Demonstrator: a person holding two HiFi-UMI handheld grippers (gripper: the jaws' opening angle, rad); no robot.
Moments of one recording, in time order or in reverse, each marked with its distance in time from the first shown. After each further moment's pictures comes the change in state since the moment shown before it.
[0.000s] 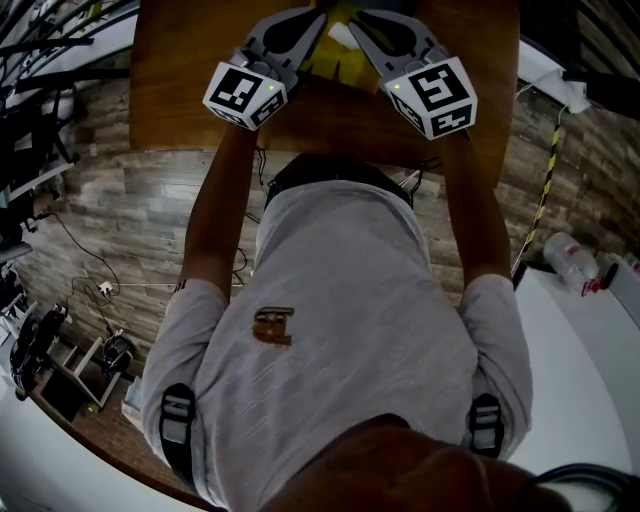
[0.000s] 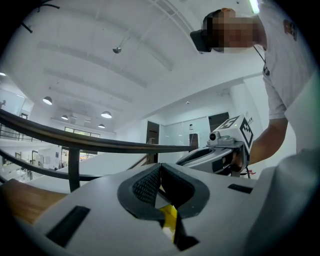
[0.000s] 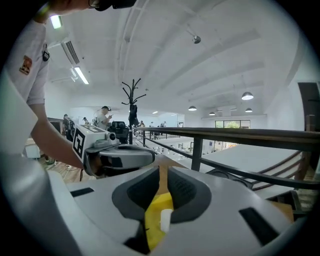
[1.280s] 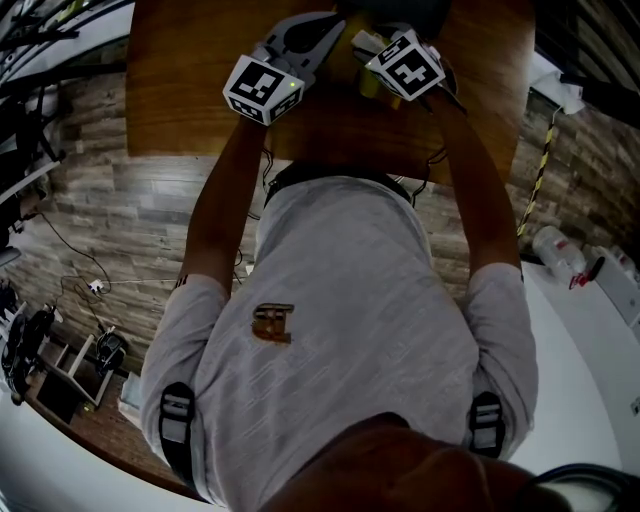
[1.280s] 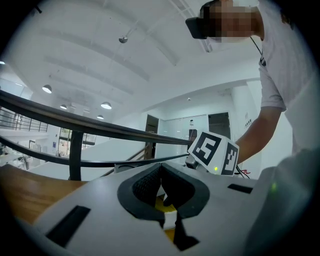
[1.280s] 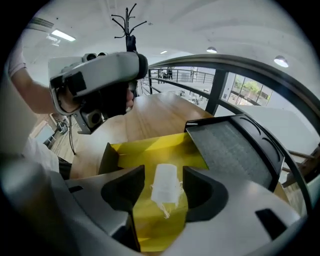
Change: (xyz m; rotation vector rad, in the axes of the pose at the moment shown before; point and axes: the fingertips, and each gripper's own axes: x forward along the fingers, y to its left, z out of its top) left arm -0.005 0.079 -0.058 -0.058 0.071 -0.041; right arm 0.124 -0.010 -0.153 -0.065 0.708 0.117
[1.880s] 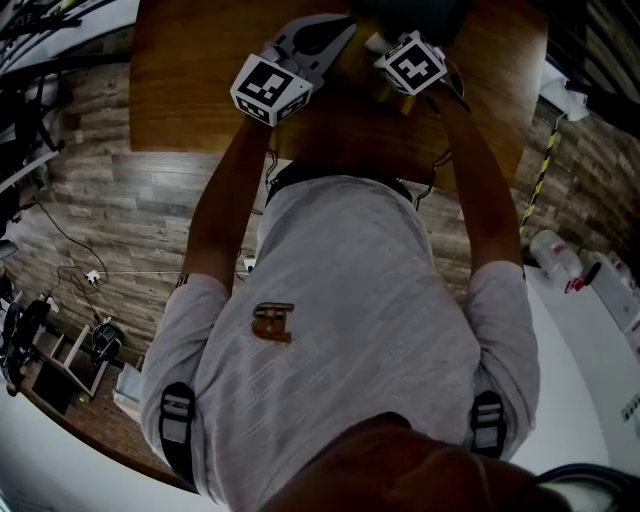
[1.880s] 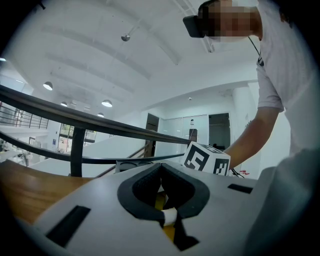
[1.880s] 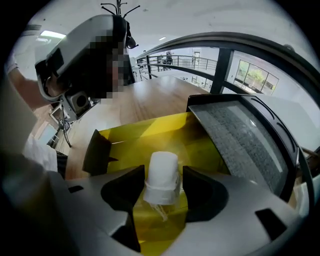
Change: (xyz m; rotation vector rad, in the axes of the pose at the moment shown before) left arm -0.003 0.026 -0.015 -0.026 0.022 -0.005; right arm 0.050 -0.014 -0.017 0.024 0.141 0.040
